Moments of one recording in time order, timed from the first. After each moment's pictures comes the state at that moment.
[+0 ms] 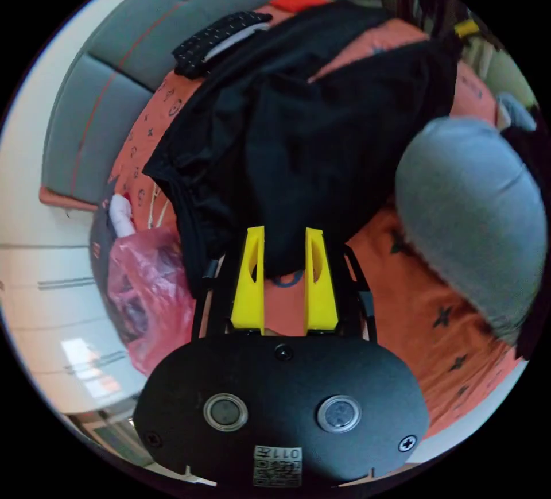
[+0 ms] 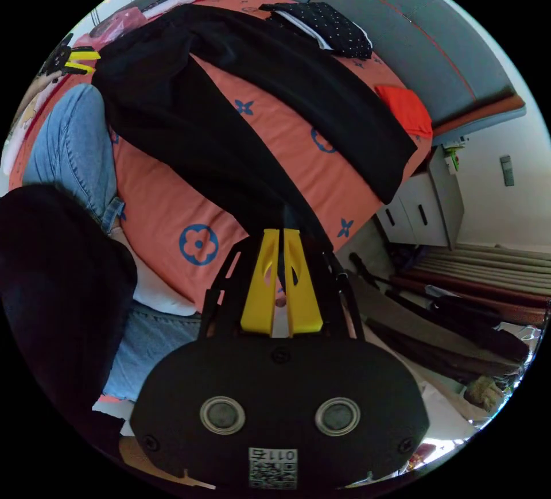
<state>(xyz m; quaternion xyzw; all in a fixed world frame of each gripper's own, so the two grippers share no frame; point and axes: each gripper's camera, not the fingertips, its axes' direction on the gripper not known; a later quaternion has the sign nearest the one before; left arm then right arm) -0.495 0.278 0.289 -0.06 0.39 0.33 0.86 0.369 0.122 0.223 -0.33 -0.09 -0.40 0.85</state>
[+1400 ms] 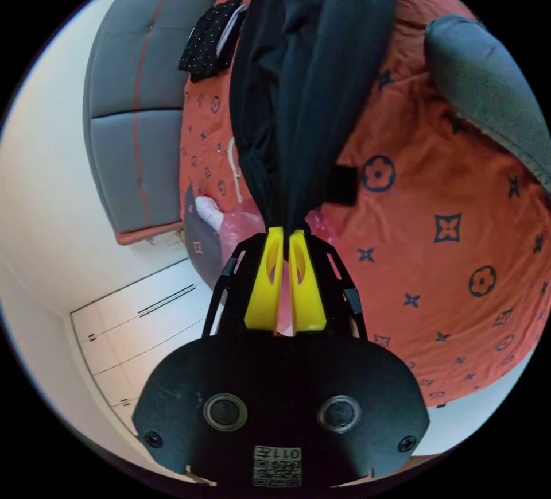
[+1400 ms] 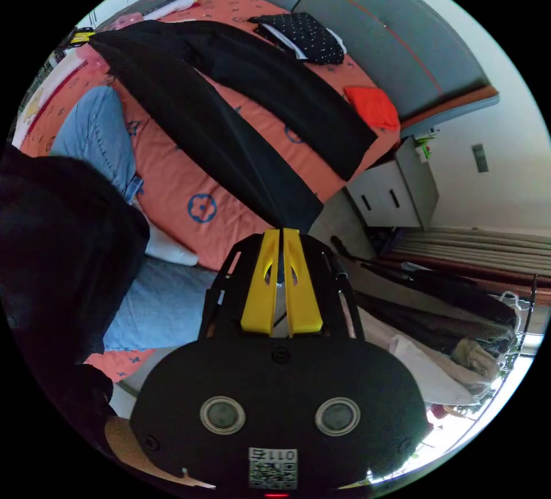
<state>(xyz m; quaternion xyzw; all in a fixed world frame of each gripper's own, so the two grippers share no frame) -0.591 0.172 0.377 -0.02 0.23 0.48 0.85 0.448 -0.045 0.225 -0.33 -0.07 -0.40 0.85</state>
